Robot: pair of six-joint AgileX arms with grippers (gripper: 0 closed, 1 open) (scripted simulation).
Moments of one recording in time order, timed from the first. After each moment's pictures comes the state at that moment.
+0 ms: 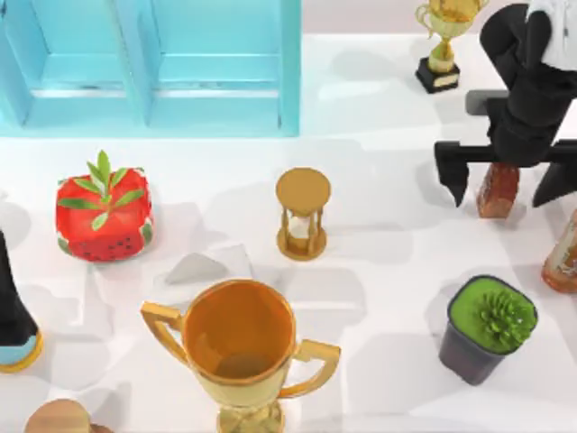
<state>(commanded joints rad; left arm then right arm) 0.00 0.00 0.00 0.00 0.00 0.00 0.20 2.32 1.78 -1.04 0.00 0.22</state>
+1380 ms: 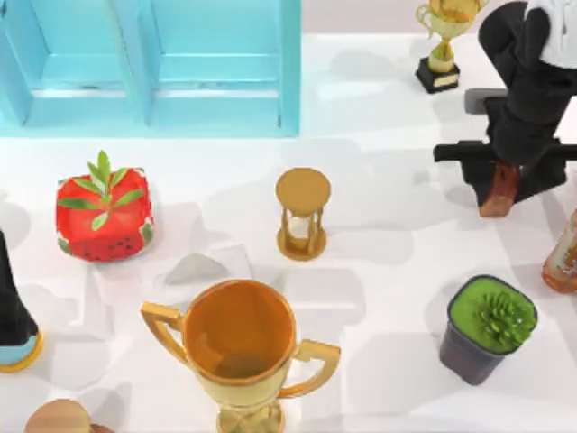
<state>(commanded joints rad) 0.00 0.00 0.00 0.00 0.00 0.00 0.20 2.32 1.80 -1.05 0.00 0.22</state>
